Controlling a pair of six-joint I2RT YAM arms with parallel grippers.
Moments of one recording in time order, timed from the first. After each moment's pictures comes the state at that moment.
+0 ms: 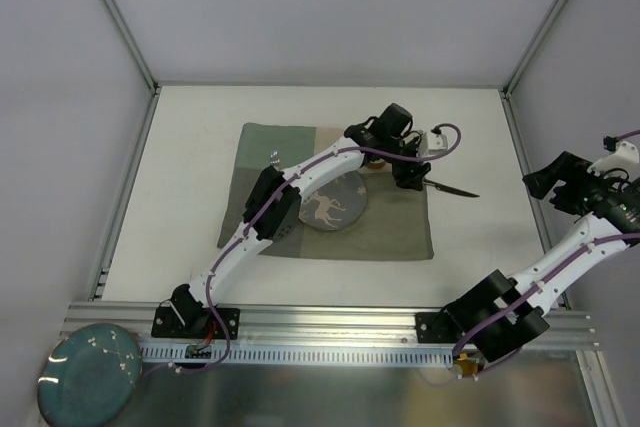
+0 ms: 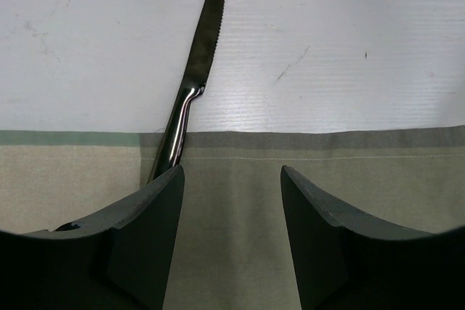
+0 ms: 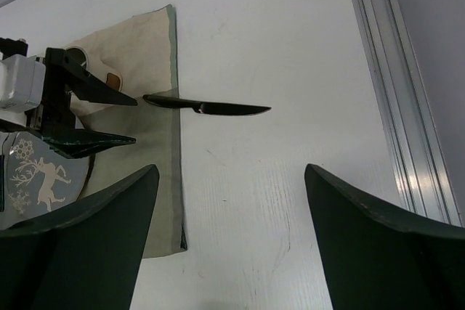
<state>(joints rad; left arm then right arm) -0.85 2.61 2.46 -0.55 0.68 0.42 -0.94 1.09 1.17 -0.87 -0.85 -0.28</state>
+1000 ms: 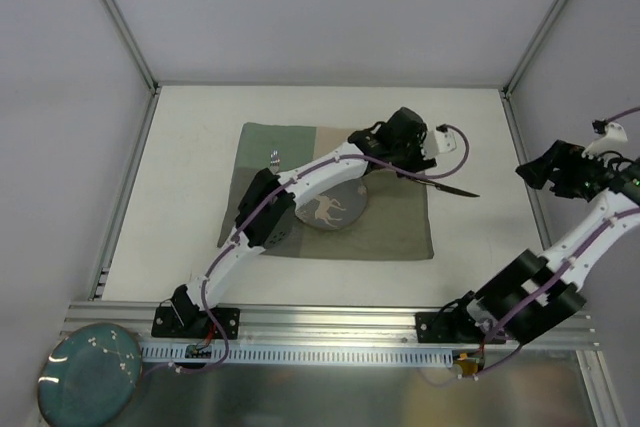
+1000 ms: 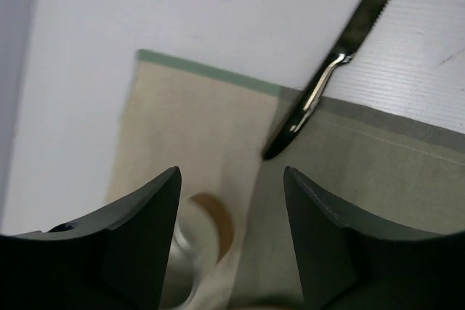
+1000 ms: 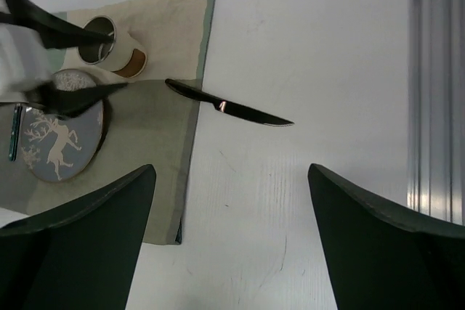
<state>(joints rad) -0.92 2.50 2.31 -0.44 0.13 0.54 -0.89 1.22 1.27 -0.96 -0.95 -0.42</state>
